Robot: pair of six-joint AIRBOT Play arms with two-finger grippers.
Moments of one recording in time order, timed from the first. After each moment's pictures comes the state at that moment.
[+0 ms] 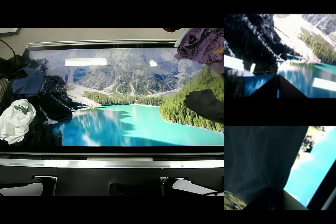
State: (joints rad) left arm 0.10 -1.50 2.01 1.42 -1.61 -1.81; right arm -0.84 -1.43 1.47 -1.49 1.21 1.94
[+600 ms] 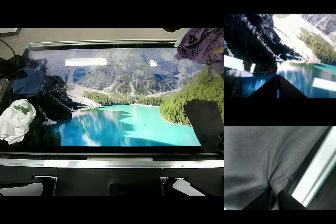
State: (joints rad) left arm 0.10 -1.50 2.01 1.42 -1.61 -1.81; right arm -0.88 -1.28 0.97 -1.68 1.19 1.92
